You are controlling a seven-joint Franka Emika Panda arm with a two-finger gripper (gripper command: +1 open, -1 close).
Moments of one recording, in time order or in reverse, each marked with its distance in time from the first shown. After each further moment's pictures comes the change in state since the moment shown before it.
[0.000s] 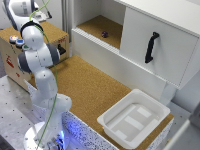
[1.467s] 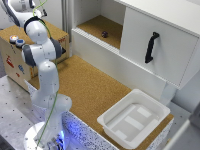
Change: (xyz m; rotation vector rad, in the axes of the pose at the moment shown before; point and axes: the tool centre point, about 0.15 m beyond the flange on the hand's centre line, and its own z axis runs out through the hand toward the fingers) arm 0.008 -0.008 -0.013 0.112 -0.058 0.134
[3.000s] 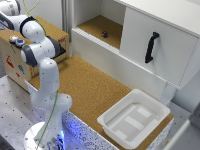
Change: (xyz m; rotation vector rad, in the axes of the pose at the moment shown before) arm 0.041 -0.098 0.054 0.052 0.061 -0.169
